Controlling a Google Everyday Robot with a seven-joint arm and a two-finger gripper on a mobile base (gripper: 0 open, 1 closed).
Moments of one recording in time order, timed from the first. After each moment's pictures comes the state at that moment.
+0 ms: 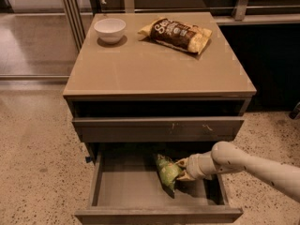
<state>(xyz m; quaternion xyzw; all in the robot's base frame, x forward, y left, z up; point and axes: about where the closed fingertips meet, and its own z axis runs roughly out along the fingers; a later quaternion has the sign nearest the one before) 0.534 -0.124 0.401 -0.66 0.66 0.17 0.30</state>
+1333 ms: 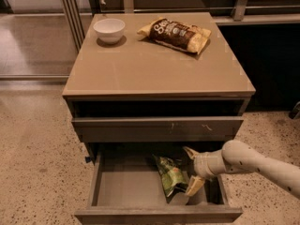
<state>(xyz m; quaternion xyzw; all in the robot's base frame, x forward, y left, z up) 0.524 -0.144 0.434 -0.66 0.66 0.16 0.31</state>
